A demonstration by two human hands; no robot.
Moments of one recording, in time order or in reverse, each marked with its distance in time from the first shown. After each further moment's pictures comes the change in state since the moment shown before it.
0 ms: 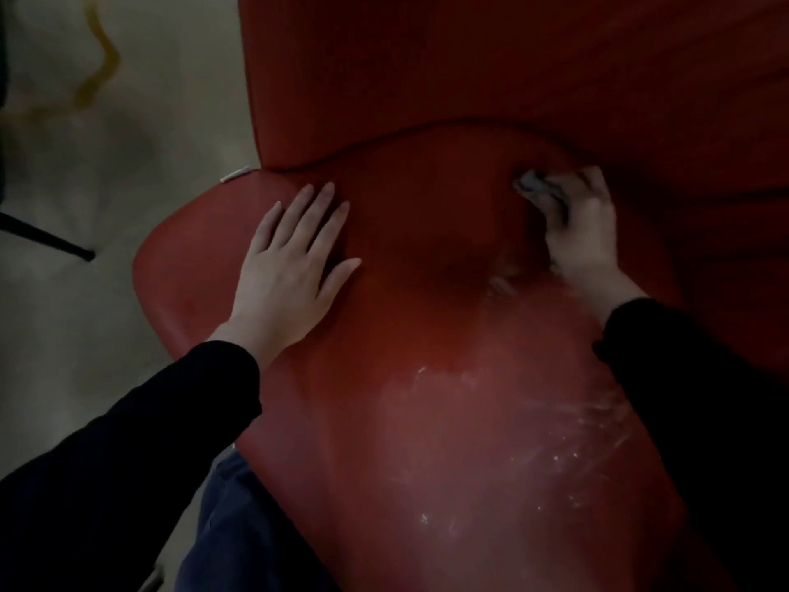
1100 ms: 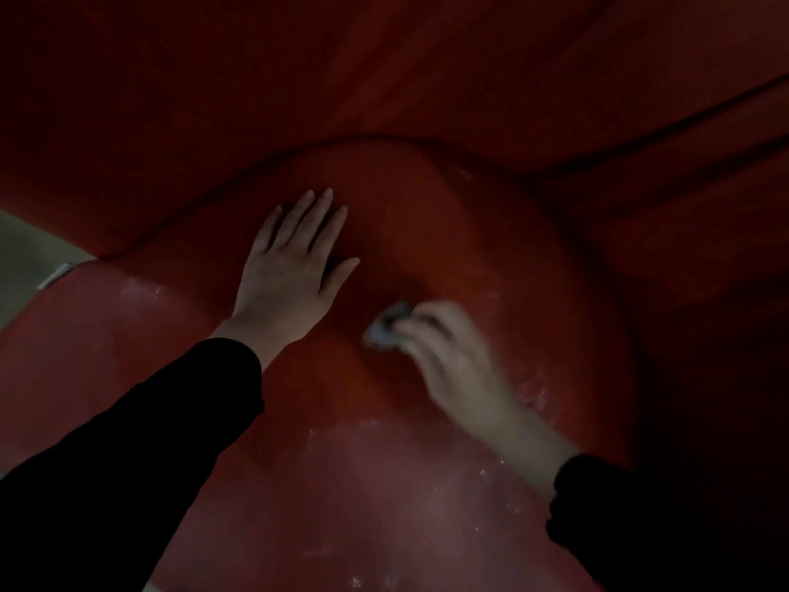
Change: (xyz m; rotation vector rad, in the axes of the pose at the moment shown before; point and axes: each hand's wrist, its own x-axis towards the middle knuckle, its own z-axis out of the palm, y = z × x) left_hand 0.102 0.106 0.021 0.031 -0.159 0.228; right_hand -0.126 -0.013 -0.025 0.286 -0.055 -0.222
